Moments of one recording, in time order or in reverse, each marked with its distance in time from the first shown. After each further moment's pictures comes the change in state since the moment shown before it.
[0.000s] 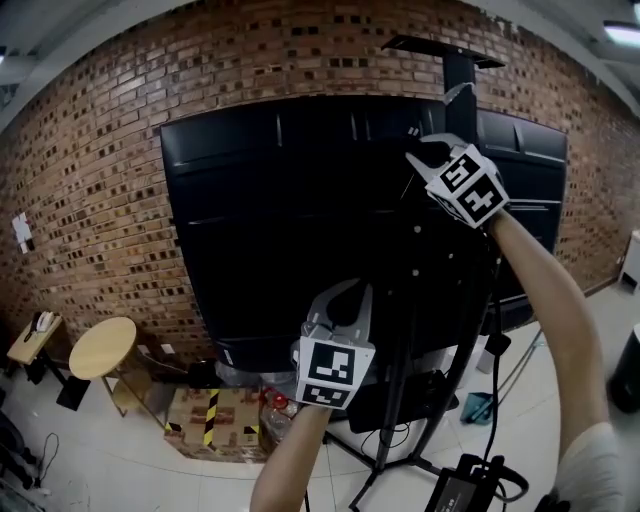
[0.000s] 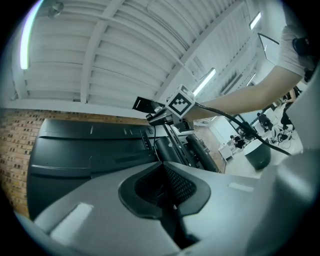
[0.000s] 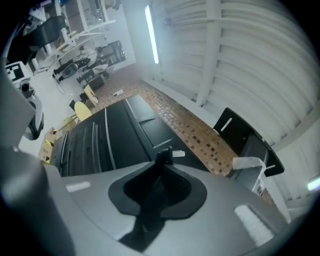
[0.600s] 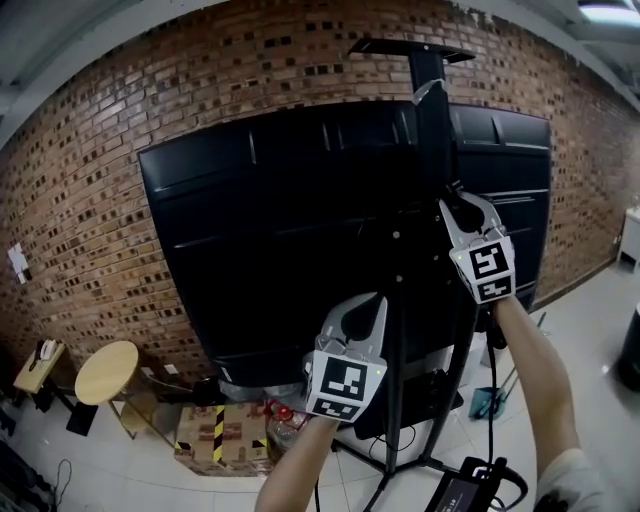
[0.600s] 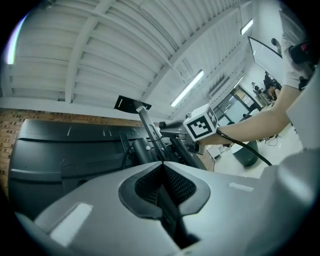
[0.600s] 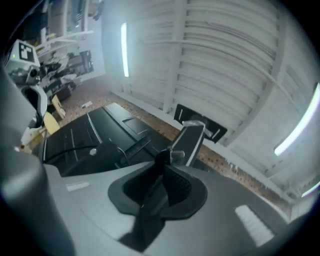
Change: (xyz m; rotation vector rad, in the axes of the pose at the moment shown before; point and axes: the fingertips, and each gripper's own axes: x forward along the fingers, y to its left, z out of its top) left arm 0.030 -0.049 0.002 0.044 -0.012 -0.138; right arm -0.082 0.003 -0.105 0.196 -0.162 -0.361
